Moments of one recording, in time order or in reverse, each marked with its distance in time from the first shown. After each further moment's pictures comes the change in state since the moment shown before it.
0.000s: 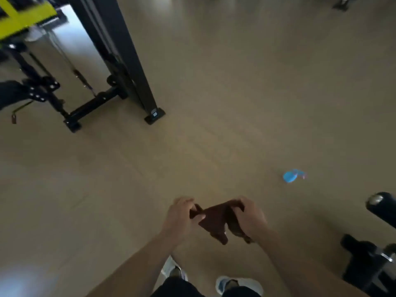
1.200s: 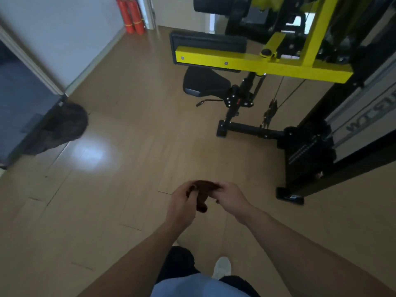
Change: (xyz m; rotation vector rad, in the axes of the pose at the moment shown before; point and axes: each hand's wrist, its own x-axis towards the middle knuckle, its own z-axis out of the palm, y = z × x) left_hand 0.113 -0.412 -0.426 -0.964 1.014 -0.667; right_hand 0.223 -0.650 0.439 -0.177 -0.949 -0.475
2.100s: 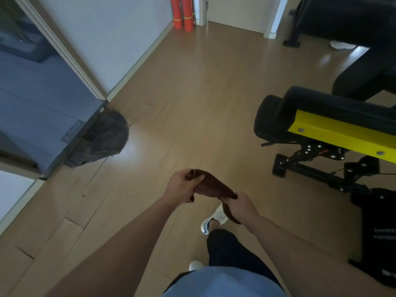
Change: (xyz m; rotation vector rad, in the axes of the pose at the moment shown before) left_hand 0.435 0.019 -0.331 0.059 0.028 -0.297; right_hand 0.396 -0.218 0.212 -0.309 0.032 0.214
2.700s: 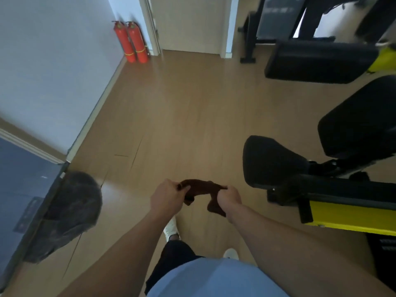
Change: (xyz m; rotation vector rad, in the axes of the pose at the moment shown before) left_hand 0.291 0.168 -0.055 0.565 -0.032 0.101; right_hand 0.235 -0.234 -0.065 0.429 0.264 0.283
